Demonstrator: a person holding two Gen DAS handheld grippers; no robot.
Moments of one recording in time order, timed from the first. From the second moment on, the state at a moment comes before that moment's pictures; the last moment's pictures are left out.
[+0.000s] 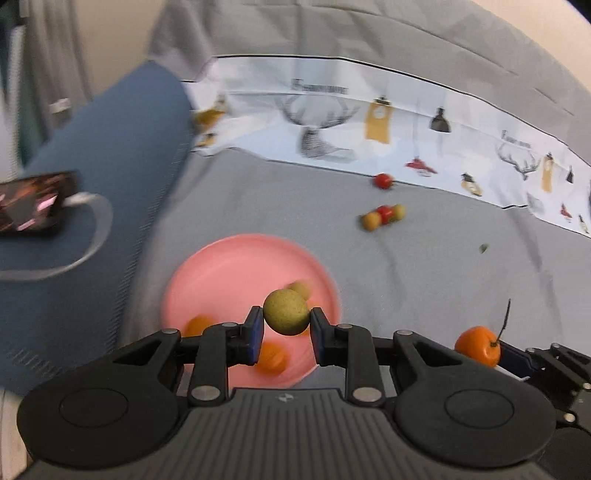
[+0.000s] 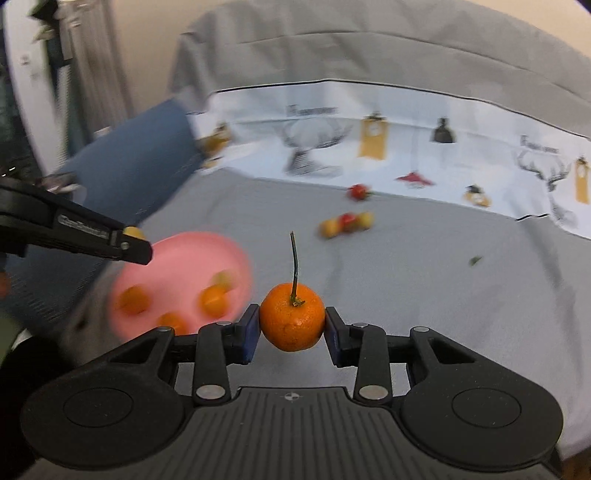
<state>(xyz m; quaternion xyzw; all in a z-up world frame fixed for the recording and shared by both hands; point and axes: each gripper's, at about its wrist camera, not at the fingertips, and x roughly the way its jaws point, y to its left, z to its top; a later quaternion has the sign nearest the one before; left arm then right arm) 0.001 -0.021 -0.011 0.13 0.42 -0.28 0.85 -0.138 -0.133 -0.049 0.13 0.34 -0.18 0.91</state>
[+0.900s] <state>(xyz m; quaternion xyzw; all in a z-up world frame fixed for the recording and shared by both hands) -0.072 0.106 0.031 0.07 0.38 -0.26 0.88 -0.191 -0.039 0.010 0.04 0.29 -0.17 0.94</state>
